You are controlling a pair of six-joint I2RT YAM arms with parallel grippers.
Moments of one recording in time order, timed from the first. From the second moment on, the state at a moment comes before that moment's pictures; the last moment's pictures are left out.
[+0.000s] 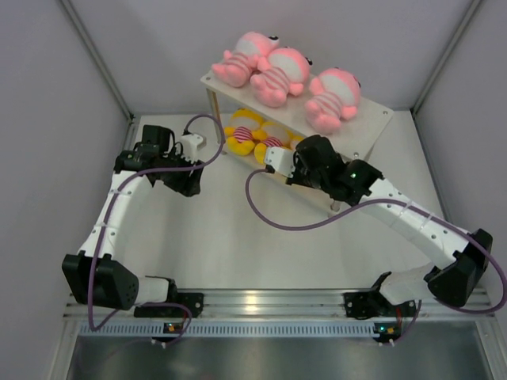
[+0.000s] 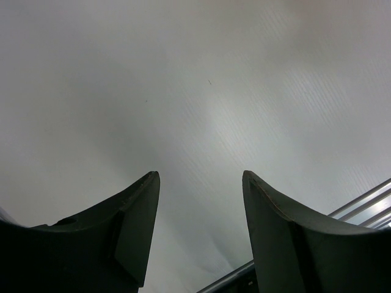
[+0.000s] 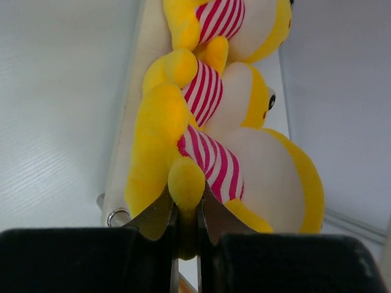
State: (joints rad) left arm -0.13 1.33 1.33 -1.00 0.30 0.36; right arm 0.82 1.36 1.40 -0.73 0.27 -0.73
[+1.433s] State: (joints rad) left arm -0.13 1.33 1.31 -1.01 0.32 0.36; right arm 0.59 1.36 1.24 -0.63 0.12 -0.67
